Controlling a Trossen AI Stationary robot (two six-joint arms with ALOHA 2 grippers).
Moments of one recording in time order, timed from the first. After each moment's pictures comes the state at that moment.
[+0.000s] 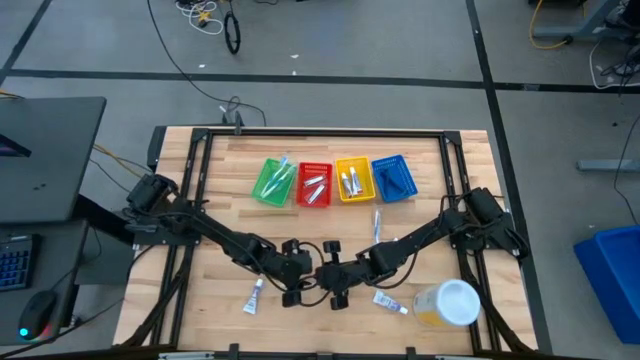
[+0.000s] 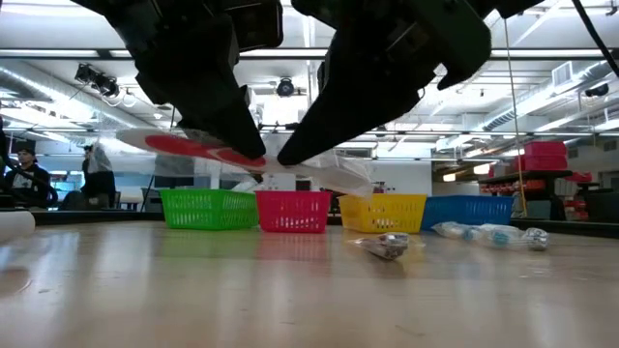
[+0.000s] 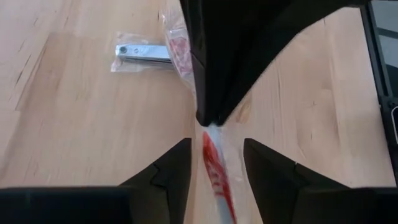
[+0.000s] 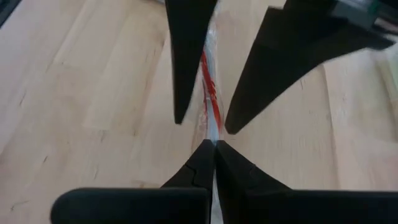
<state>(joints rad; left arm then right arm) -0.44 1.76 1.02 -0.11 -0.19 -0.52 0.42 1.97 1.27 -0.11 0.29 0.09</state>
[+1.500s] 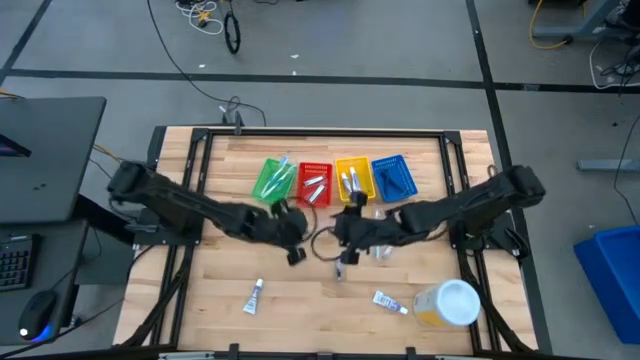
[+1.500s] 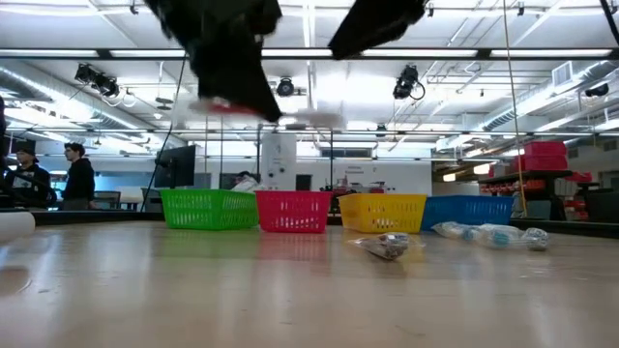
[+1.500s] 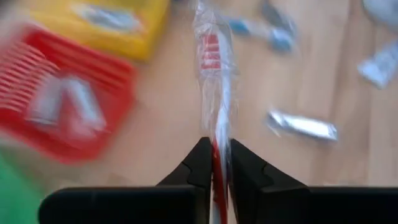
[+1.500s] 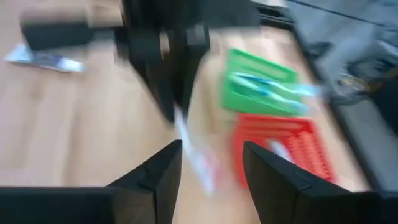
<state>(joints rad) -0.27 1.54 1.03 -0.32 -0.43 -0.51 0.30 1.60 1.27 -0.42 0.52 0.08</state>
